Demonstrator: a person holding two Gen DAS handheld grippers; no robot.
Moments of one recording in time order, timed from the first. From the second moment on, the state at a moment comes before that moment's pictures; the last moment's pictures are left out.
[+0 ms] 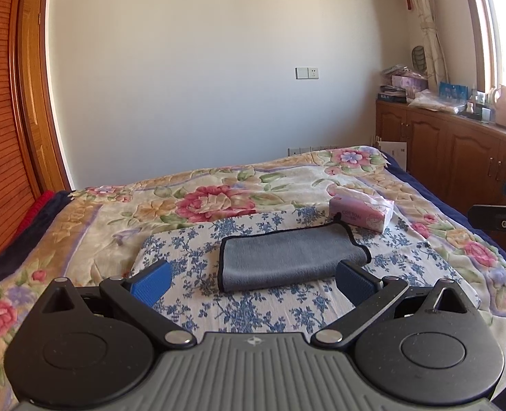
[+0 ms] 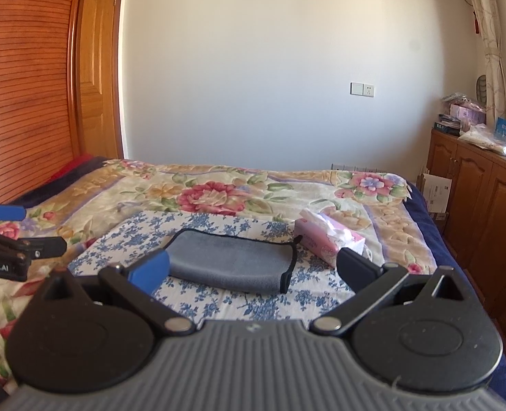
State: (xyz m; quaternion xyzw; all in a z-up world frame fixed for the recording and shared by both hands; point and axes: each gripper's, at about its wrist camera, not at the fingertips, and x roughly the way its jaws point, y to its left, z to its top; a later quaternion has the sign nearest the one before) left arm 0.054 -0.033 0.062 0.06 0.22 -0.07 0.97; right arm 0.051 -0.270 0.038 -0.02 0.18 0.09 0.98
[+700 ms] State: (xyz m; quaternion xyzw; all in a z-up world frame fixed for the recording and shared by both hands) left arm 0.014 -0.008 0.017 0.06 0.23 -0.06 0.97; right arm 0.020 -0.259 0.008 -0.02 0.20 0.09 0.97
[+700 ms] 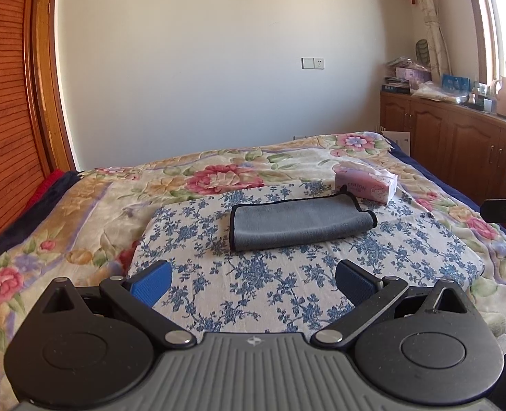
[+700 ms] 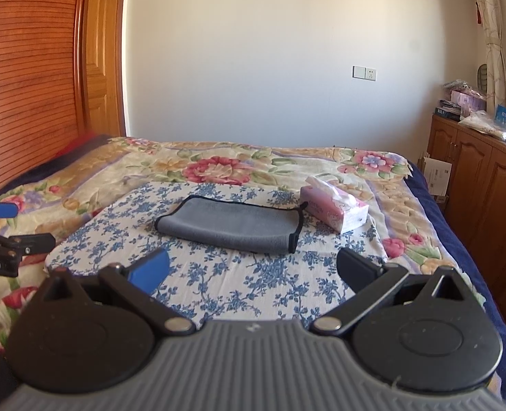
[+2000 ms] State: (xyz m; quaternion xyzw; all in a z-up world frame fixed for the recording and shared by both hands) left arm 0.002 0.002 -0.021 0.05 0.19 -0.04 0.98; right arm 0.010 -0.256 -0.025 0.01 0.16 0.06 0.99
